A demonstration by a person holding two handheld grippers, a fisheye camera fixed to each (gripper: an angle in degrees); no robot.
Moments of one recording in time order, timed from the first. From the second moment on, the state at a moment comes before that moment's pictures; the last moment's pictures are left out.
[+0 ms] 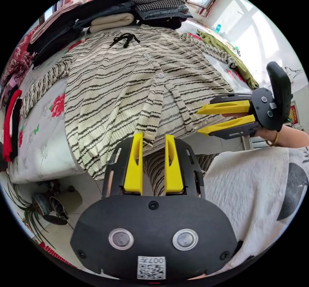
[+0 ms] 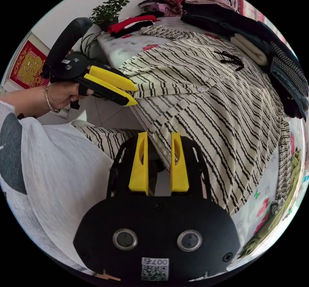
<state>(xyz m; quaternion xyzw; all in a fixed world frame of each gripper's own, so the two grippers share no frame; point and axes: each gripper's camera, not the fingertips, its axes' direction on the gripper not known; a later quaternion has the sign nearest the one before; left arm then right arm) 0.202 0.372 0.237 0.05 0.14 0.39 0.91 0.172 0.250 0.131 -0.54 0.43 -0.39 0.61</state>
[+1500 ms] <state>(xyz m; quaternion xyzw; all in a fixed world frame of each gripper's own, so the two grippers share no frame) 0.093 0.267 0.148 0.04 0.19 0.19 0.96 0.154 0.120 -0.030 -0.25 0.54 -0.13 0.79</state>
